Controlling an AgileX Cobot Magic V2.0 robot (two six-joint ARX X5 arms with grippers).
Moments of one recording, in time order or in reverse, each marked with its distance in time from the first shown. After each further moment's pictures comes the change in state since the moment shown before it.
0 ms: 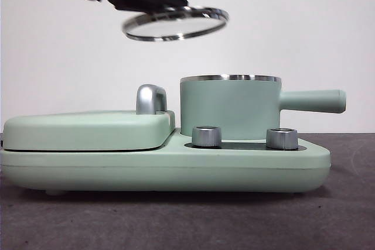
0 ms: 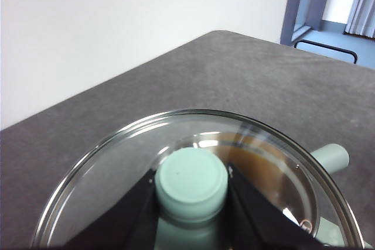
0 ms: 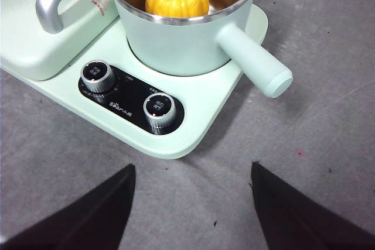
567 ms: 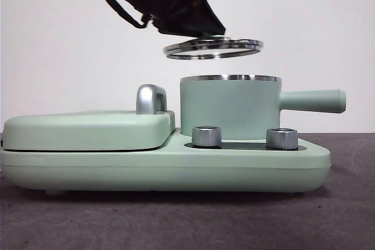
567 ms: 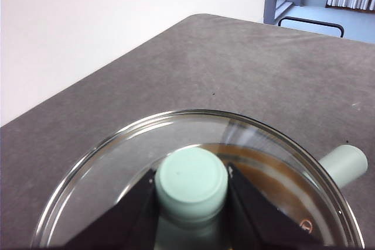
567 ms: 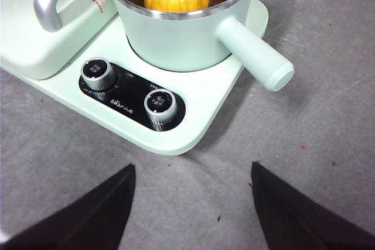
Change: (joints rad) left arm -0.064 0.247 0.200 -0.001 0.000 0.074; right arm 0.000 0.000 0.000 -0.011 0.000 0.024
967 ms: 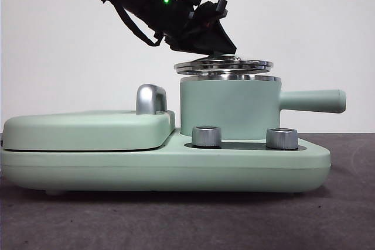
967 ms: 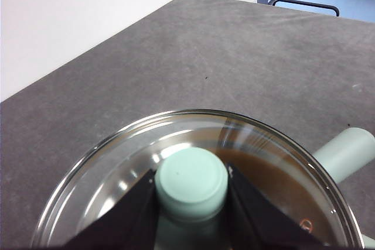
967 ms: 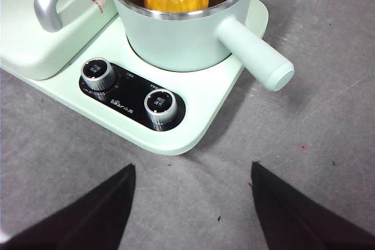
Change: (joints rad) left arm -0.015 0.079 0.028 0.002 0.000 0.020; right arm 0.000 0.000 0.000 0.000 0.000 0.002
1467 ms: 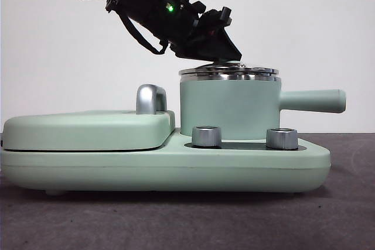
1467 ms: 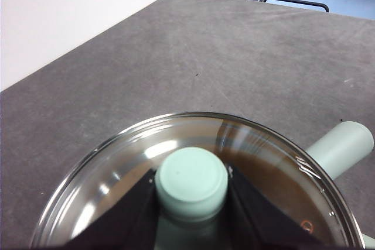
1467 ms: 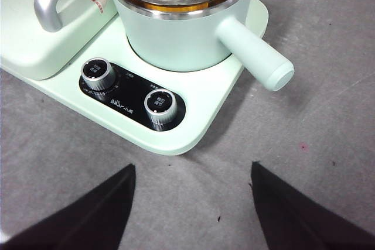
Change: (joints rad) left arm -0.005 0.034 0.001 0.027 0.024 -0.002; right arm 0.000 0.000 0.000 0.000 0.000 0.000
